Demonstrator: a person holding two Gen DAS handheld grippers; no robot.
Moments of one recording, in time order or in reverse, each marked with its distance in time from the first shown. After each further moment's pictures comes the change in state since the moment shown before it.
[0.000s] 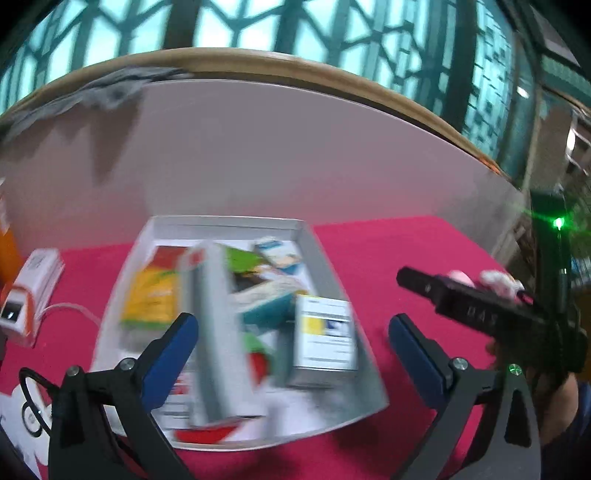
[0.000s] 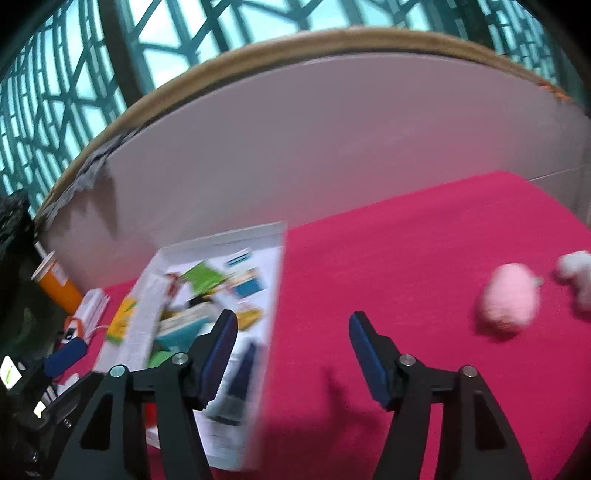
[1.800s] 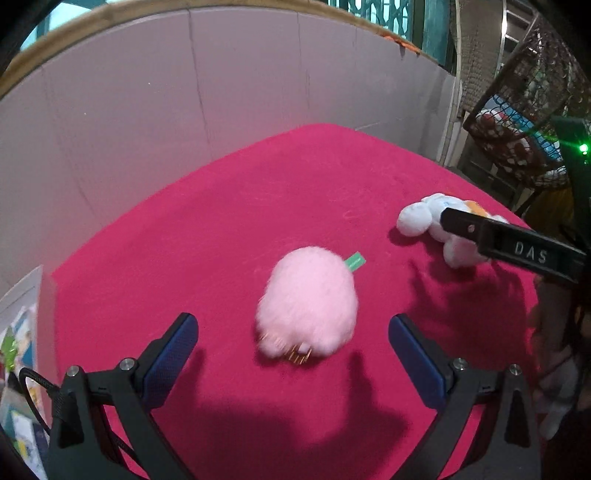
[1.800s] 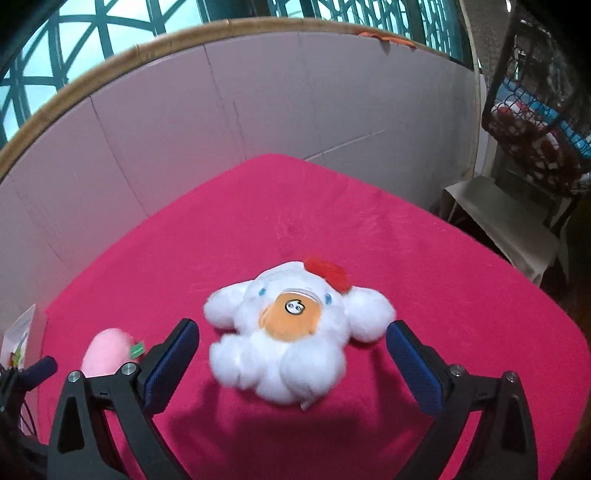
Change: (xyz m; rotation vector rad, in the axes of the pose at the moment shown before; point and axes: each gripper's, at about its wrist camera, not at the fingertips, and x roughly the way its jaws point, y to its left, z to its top) left arm 0.198 -0.272 0.012 0.350 0.259 -0.140; right arm -0.032 -0.307 0.017 0.265 0.022 -0.424
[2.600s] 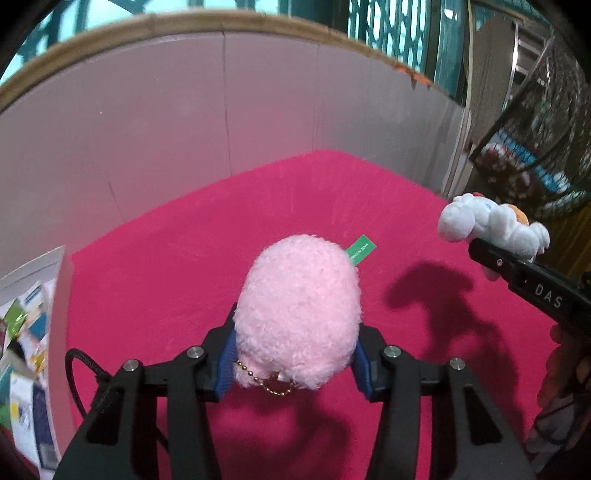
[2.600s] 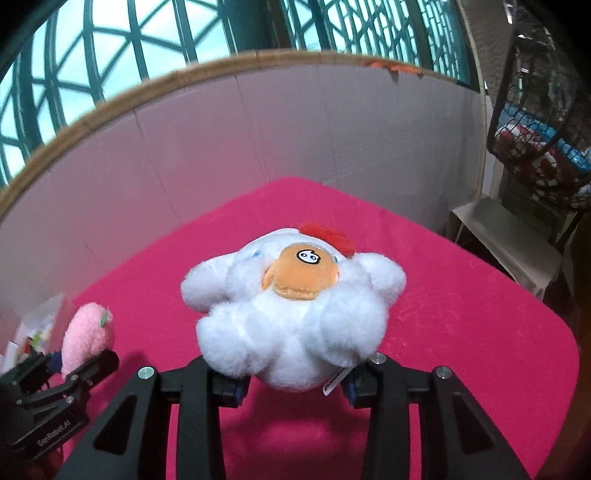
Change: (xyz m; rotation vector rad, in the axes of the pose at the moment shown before) left arm -0.051 0.006 -0.017 -0.102 -0.121 -0.002; right arm -0.071 0.010 -0.026 -0.030 -0.123 0.068
